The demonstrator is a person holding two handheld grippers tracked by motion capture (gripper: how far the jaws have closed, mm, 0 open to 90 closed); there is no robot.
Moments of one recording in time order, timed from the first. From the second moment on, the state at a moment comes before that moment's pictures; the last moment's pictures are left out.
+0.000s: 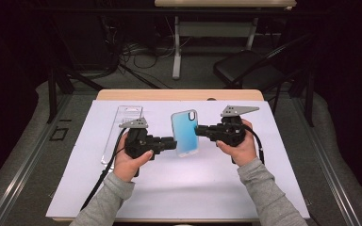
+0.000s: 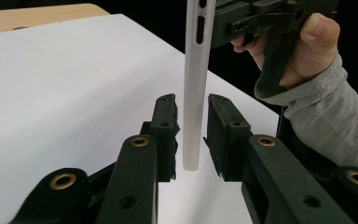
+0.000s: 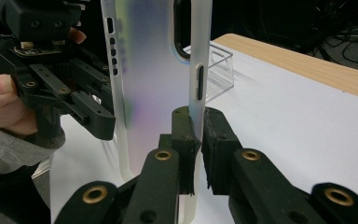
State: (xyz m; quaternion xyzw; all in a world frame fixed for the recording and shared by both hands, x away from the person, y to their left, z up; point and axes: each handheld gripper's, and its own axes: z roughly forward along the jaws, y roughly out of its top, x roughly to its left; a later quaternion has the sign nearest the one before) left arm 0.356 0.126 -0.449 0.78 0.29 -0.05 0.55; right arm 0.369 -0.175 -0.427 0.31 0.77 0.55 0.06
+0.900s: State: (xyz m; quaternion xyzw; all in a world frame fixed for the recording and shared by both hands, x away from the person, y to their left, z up) left arm 0.361 0.130 -0.449 0.77 0.32 0.03 0.55; right arm 0.370 -0.179 -0.430 0.34 0.76 0.55 0.10
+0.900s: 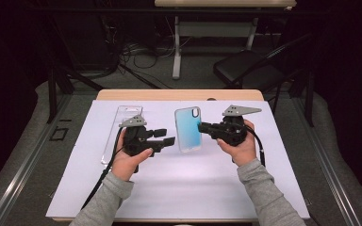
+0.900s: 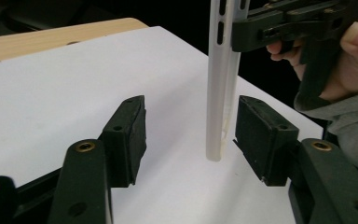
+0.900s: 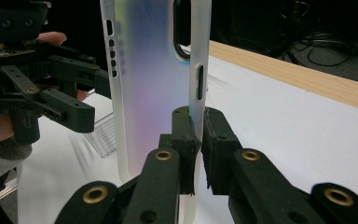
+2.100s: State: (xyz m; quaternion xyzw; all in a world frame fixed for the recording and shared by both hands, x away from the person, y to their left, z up) left arm 0.370 0.153 -0.428 0.74 0.38 0.14 0.54; right arm 0.359 -0.166 -0.430 0.37 0.73 0.54 0.19
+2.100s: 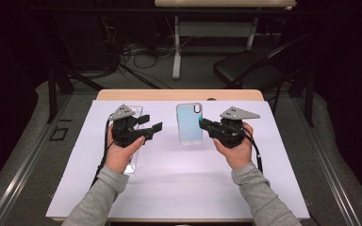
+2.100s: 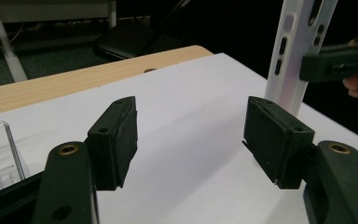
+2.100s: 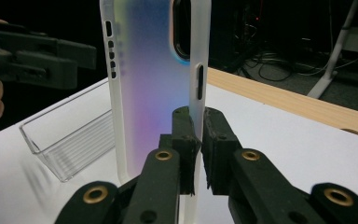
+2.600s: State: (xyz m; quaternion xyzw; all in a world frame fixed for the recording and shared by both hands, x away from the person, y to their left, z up) left arm 0.368 0.147 -0.415 0.73 0.39 0.17 0.53; right arm 0.358 -0.162 -0.434 0.39 0.72 0.54 0.21
